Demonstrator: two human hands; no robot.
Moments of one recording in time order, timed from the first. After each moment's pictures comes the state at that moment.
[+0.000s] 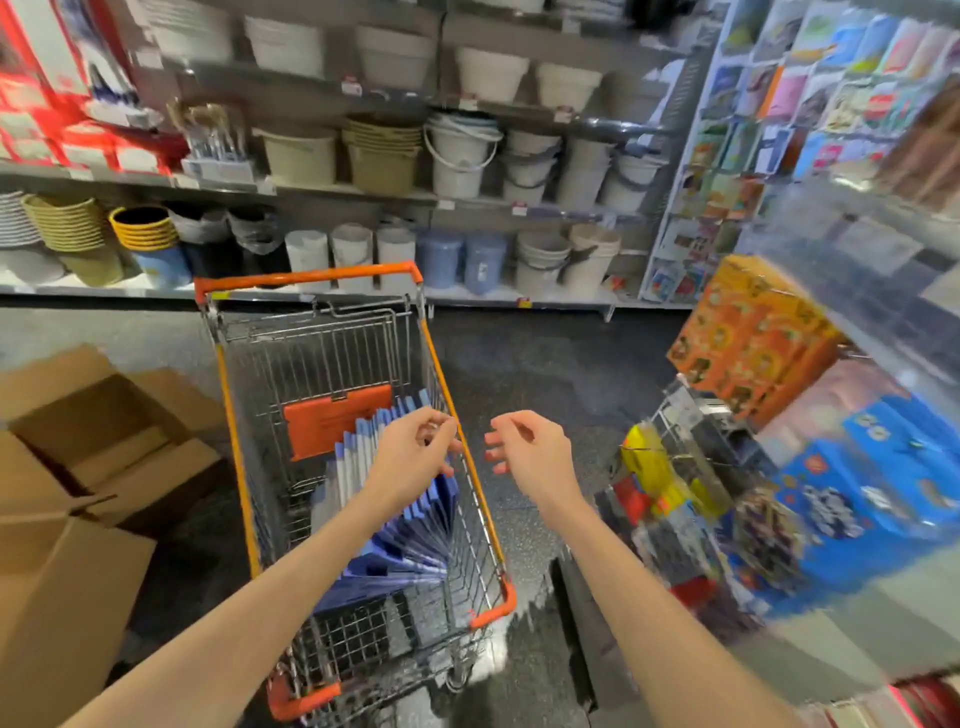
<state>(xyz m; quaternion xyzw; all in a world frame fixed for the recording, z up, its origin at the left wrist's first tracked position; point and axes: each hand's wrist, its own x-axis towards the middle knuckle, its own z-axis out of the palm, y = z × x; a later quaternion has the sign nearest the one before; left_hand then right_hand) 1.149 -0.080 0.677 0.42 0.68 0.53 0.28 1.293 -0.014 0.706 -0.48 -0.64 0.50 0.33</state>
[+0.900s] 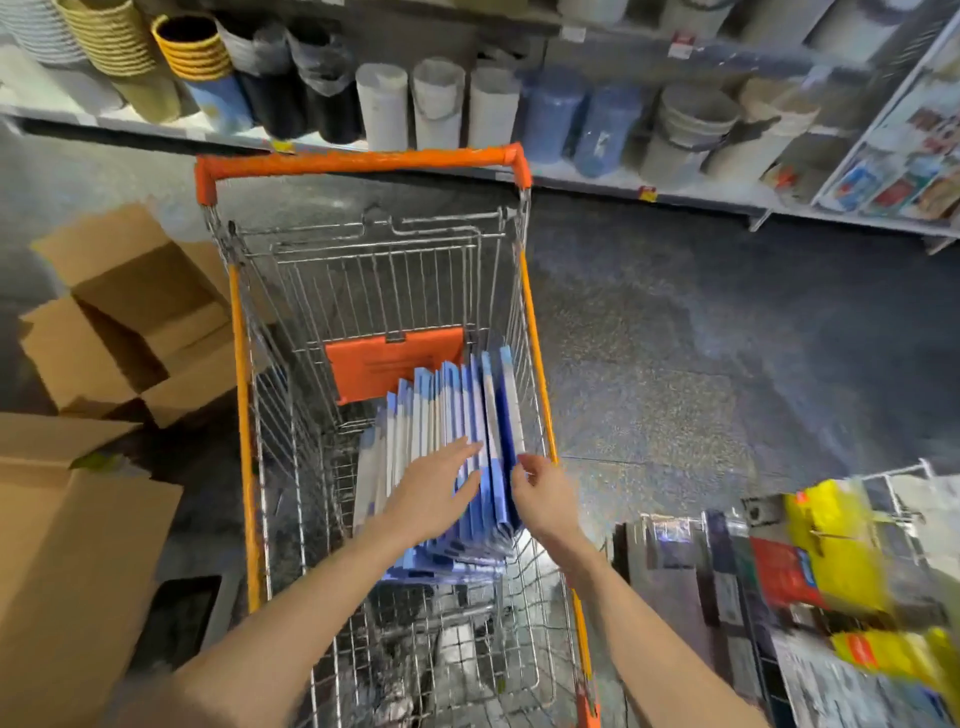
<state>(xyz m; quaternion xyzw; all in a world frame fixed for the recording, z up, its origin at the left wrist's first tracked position) 1.002 0.035 0.468 0.49 0.79 0.19 0.31 1.140 0.130 0.496 -0.53 -0.71 0.47 0.03</state>
